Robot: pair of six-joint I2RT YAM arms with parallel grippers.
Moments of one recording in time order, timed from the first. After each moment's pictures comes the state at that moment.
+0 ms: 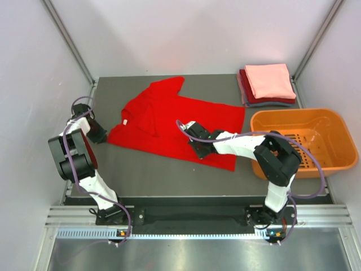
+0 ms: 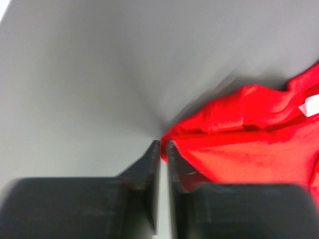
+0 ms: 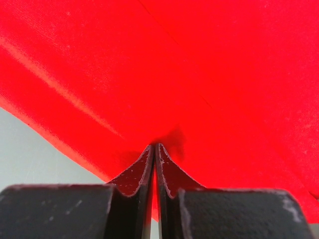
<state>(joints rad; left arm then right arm) 0.40 1.79 1.15 -0.50 0.07 -0.40 0.84 1.82 1.12 -0.40 0.21 0.16</state>
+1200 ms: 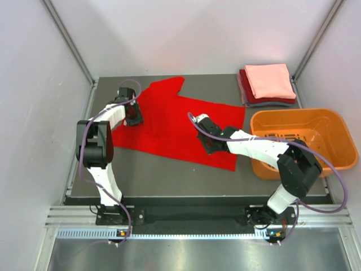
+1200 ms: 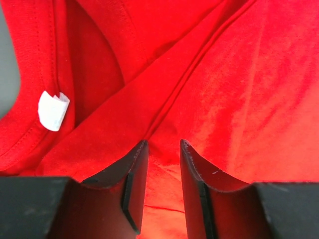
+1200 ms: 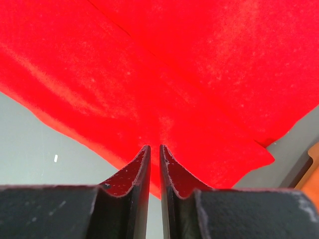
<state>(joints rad) -0.05 1.94 1.37 -0.44 0.04 -0.38 0.81 1.62 1.09 -0.52 0.28 0.21</state>
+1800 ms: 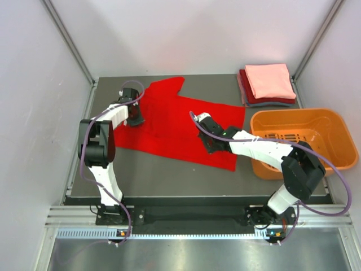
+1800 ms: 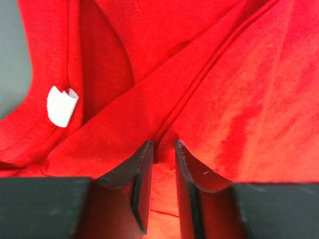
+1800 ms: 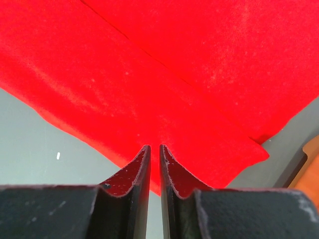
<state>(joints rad) -0.08 1.96 1.37 -0.46 -0.07 -0.39 0.81 1.58 1.09 -0.52 0.29 0.21</state>
